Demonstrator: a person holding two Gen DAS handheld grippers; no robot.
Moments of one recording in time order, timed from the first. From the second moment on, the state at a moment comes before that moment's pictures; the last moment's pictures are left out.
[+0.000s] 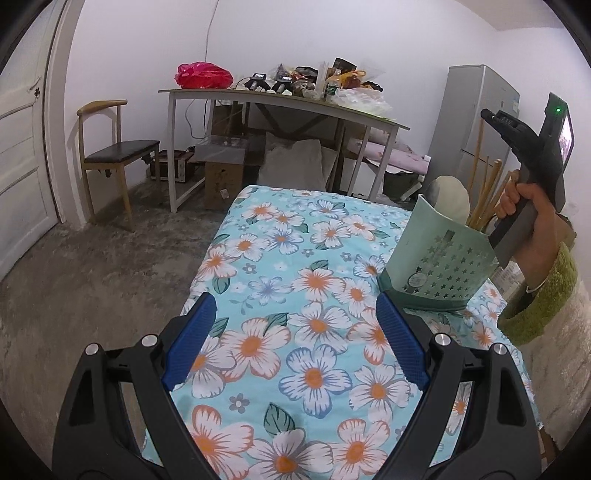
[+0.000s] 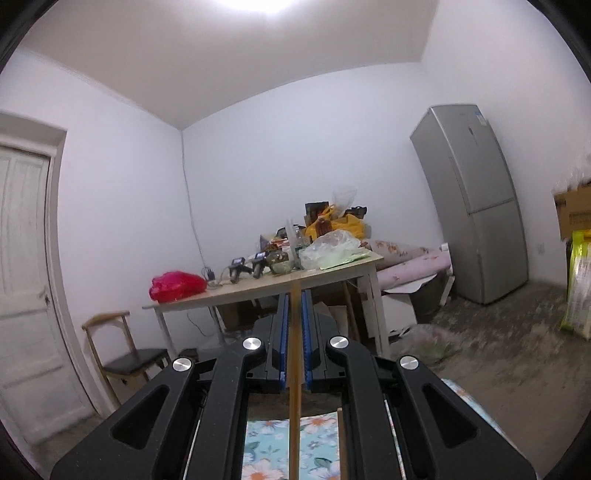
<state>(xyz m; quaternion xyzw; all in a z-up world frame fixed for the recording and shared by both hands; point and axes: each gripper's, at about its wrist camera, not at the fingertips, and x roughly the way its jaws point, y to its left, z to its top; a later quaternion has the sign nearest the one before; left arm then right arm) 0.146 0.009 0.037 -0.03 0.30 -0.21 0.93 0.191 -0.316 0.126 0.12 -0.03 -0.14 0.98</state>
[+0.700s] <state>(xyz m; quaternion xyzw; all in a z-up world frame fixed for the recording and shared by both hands) 0.130 -0.016 0.052 -0.04 0.30 -0.22 0.93 0.046 -0.308 0.130 0.14 0.02 -0.10 0.98</state>
